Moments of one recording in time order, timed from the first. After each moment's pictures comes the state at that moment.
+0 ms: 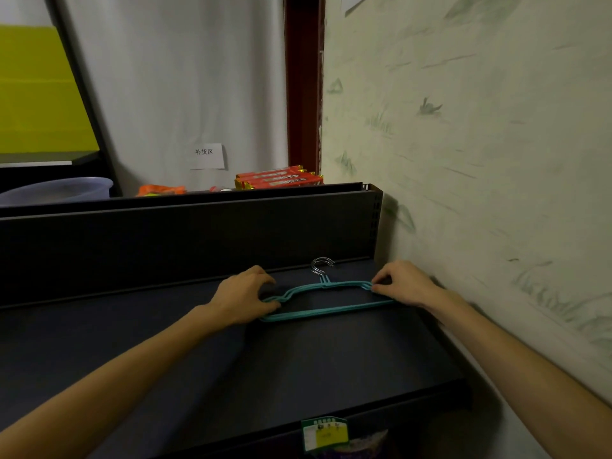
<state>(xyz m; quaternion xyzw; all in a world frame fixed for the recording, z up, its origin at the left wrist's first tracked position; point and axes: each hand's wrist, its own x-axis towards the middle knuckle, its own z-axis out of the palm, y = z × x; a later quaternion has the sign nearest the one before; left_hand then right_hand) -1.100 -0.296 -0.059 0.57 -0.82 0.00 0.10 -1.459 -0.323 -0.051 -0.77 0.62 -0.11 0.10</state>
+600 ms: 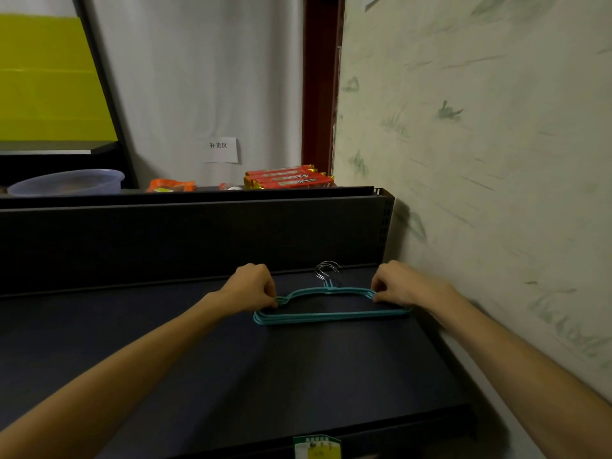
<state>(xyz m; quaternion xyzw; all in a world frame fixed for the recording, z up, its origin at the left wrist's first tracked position) -1.108 -0.322 -0.051 0.59 -0.79 -0.11 0.10 -1.439 -0.348 -0.027 -0.82 0.56 0.06 0.03</state>
